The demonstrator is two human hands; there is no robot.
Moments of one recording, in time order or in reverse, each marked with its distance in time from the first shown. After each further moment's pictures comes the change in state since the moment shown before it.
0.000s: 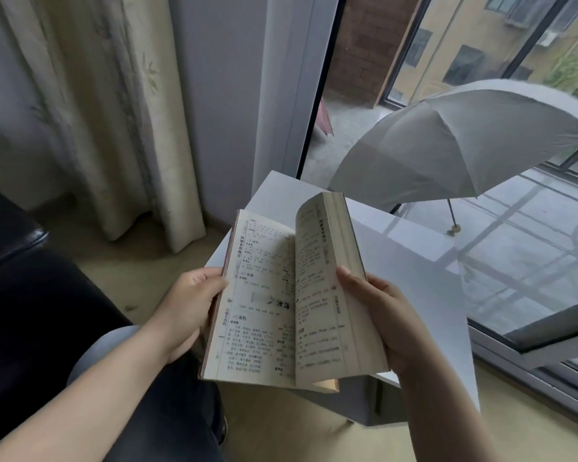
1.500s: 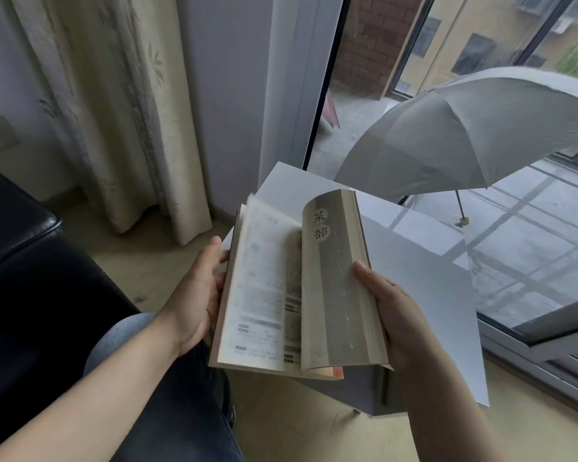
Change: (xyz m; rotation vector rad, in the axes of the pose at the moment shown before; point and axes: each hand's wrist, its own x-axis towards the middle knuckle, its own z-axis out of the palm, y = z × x) left_hand -0.002 -0.005 0.003 -0.224 -0.081 -0.013; right_hand 0.004 0.018 0.000 0.152 0.071 0.076
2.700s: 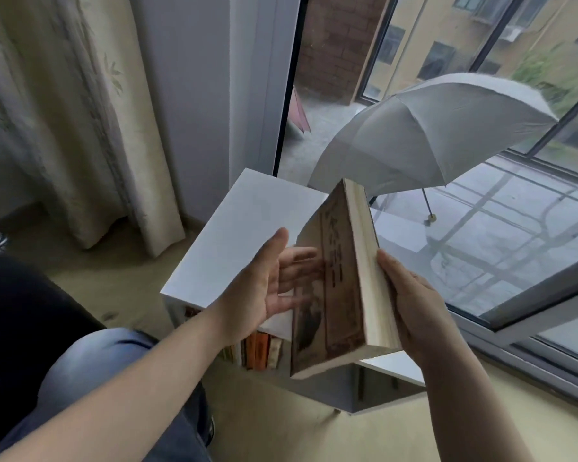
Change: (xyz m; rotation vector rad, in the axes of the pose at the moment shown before) left_hand 0.011 0.010 0.090 -0.001 -0.410 0.027; right_hand -0.022 -0.028 -0.045 -0.213 0.129 -0.172
